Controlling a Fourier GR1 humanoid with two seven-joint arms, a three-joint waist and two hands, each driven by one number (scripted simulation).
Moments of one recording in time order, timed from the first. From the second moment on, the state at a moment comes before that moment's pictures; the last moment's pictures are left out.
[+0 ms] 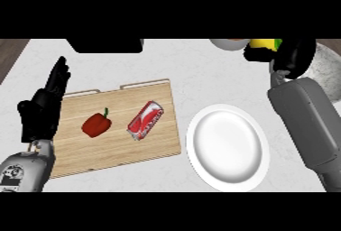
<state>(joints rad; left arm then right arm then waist) -0.23 0.29 -0.03 -1.60 -0.10 0.20 0.20 -0.80 -0.35 0.14 -1.05 0.72 -0.67 0.73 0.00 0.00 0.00</state>
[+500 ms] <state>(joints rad) -0.23 0.29 -0.02 -1.62 -0.09 0.17 0.19 -0.80 -0.52 0.02 -0.74 0.74 -0.70 0.52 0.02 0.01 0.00</state>
